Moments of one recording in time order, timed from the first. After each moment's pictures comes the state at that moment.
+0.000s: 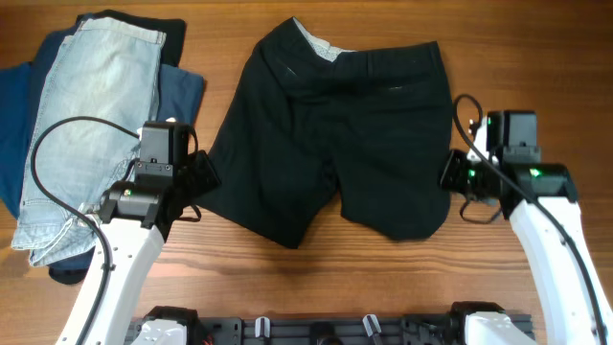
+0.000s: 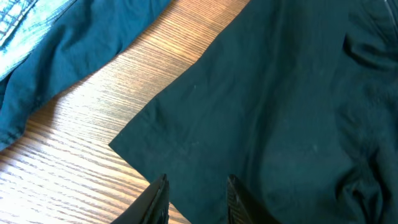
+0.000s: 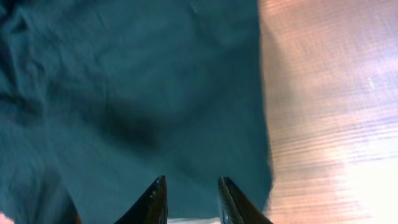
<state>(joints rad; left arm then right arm) -0.13 1.16 0.87 -0.76 -0.03 -0.55 -0.02 1.24 0.94 -0.86 -0.17 0.35</state>
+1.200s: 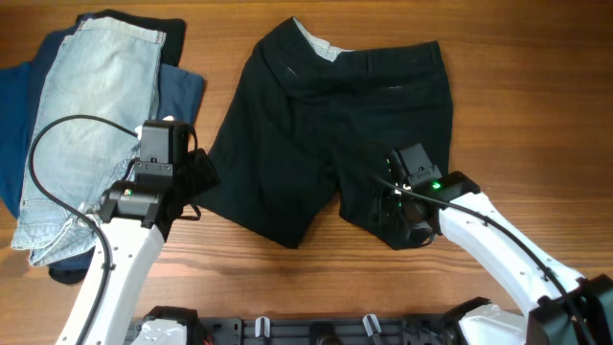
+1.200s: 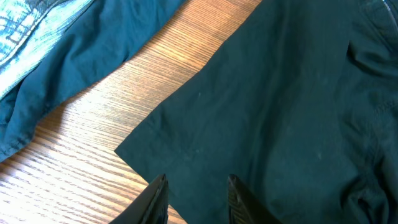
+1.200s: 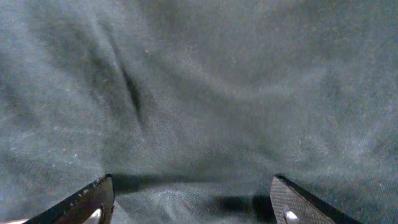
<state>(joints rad) -0.13 1.16 0.87 -0.74 -0.06 -0.55 0.41 1.40 0.74 -0.72 -0.04 0.51</state>
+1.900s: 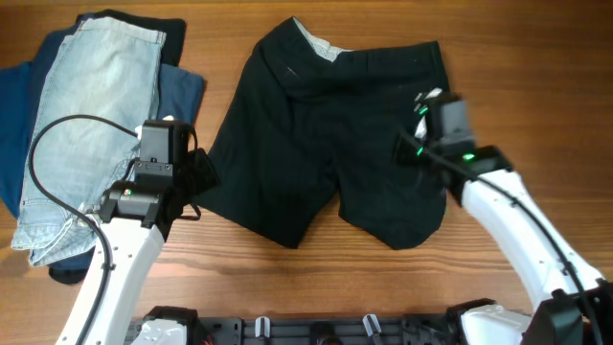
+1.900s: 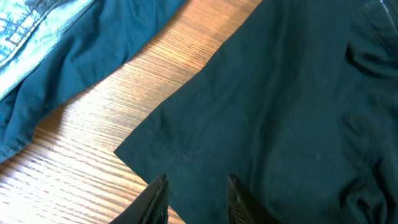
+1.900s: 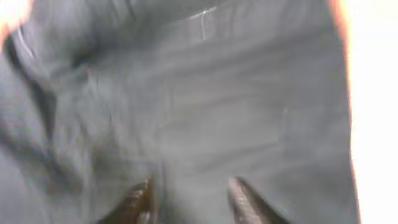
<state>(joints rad) -0.13 1.16 0.87 -0.74 -0.06 -0.55 0.18 1.41 0.92 -0.37 -0.02 0.39</state>
